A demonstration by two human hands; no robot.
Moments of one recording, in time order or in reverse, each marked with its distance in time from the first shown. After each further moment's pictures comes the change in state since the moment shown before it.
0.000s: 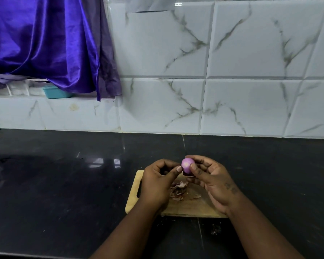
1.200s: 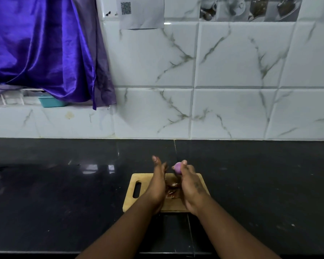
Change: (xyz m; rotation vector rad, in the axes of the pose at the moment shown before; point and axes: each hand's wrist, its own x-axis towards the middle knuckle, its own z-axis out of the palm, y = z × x) left_hand -0.011 0.022 0.014 -0.242 -0.298 -0.438; right_hand 0.000 0.014 0.046 -0.071 0.296 0.257
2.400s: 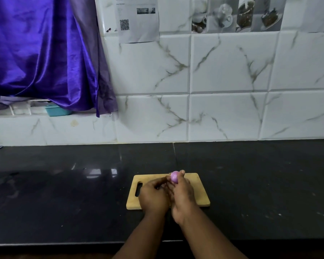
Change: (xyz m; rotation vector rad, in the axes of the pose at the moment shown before) left_hand -0.037 -0.025 0.013 0.322 0.615 0.170; right_hand -0.050 0.011 0.024 0.299 0.120 0.186
